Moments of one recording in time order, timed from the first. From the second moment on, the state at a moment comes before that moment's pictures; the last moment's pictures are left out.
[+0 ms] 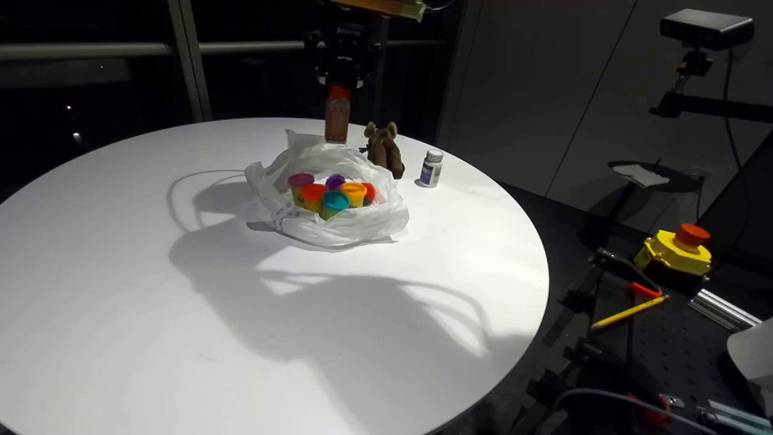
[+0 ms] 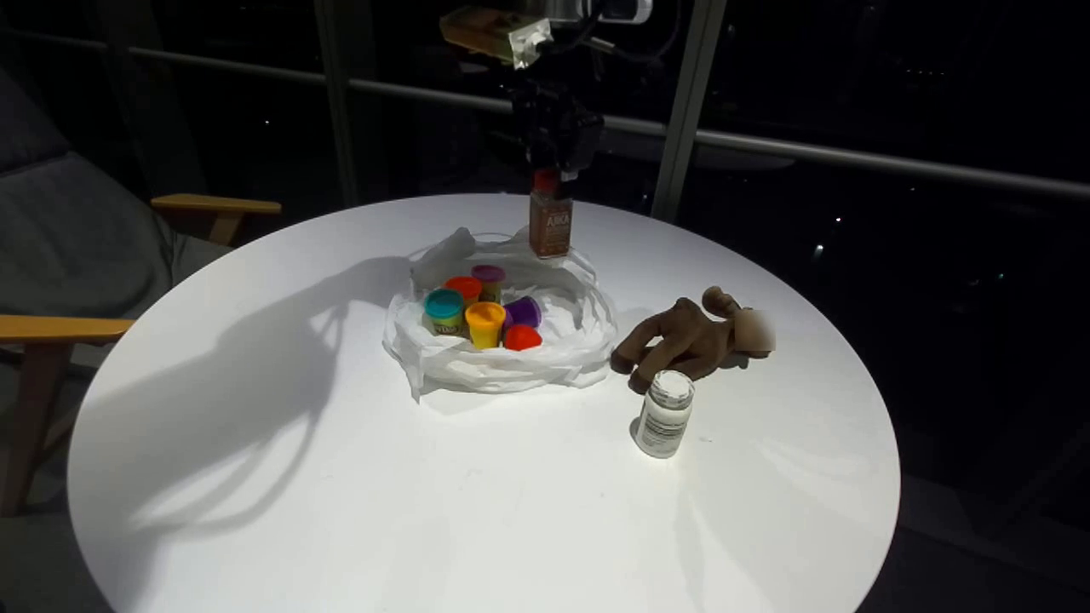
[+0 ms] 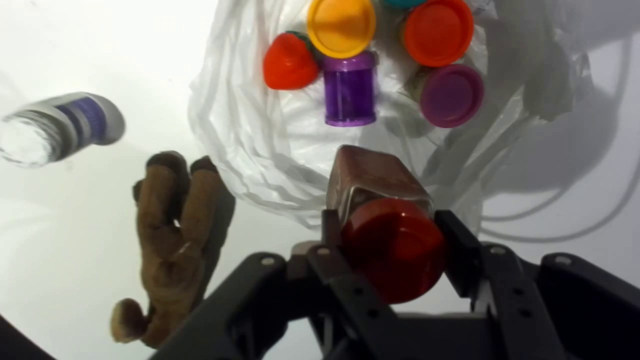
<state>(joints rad) 0.09 0.59 -0.07 -1.54 0.03 2.23 0.49</state>
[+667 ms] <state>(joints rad) -0.01 0.41 -0.11 -1.88 0.03 2.26 0.44</state>
